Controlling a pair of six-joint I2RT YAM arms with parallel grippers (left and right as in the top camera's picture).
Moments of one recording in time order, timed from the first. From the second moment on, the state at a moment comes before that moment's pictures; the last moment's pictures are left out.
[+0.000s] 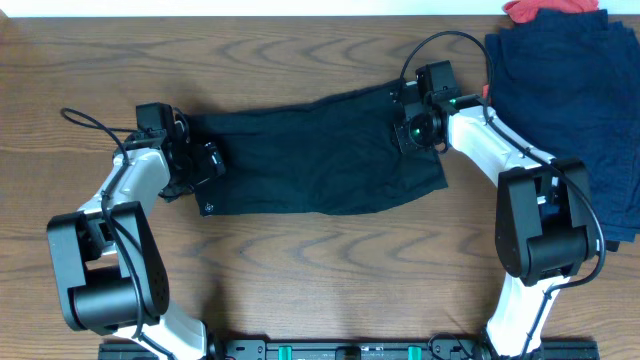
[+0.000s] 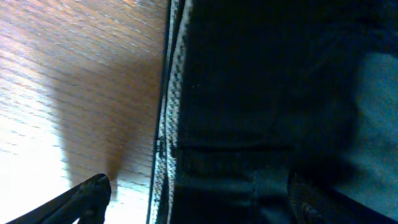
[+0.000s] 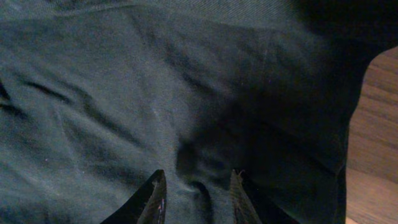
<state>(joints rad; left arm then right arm) 0.17 1.79 1.03 -0.54 0.16 -0.29 0.23 2.04 1.38 -0.54 -0.20 -0.03</state>
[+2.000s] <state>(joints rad) 0.13 1.60 1.41 -0.97 0.10 -0.17 0.28 2.06 1.41 -0.57 -0.38 0.04</state>
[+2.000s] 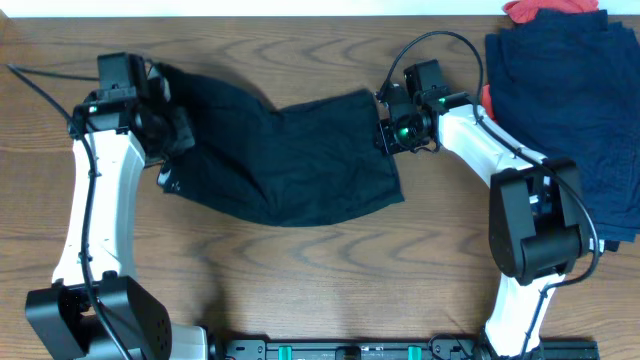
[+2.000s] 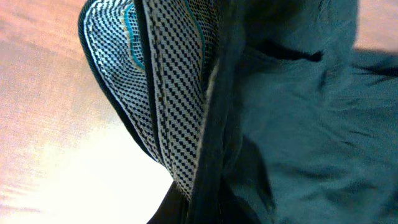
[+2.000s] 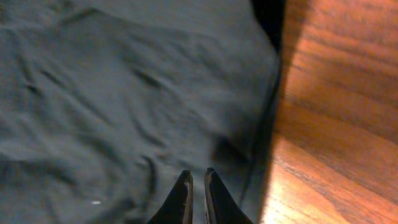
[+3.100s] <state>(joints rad) -0.29 1.60 1.44 -0.73 0.23 -0.37 0.28 2.13 1.43 -0.56 -0.38 0.08</state>
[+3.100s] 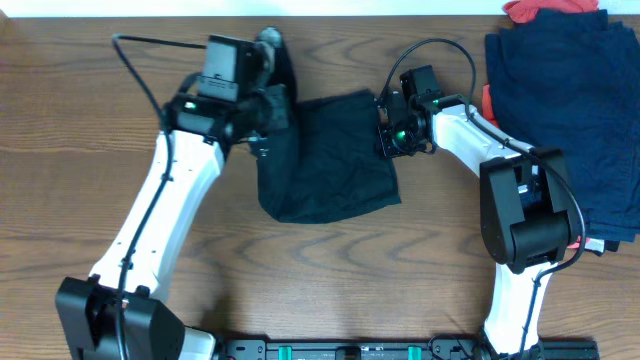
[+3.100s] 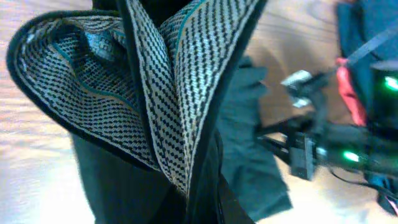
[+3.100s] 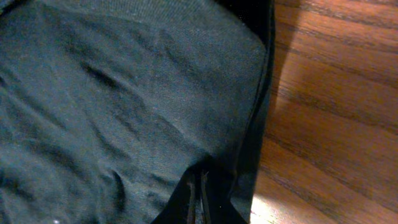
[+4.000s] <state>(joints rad) -0.46 1.89 1.45 -0.54 0.28 -0.55 0.28 2.13 1.43 -0.56 -0.38 0.10</state>
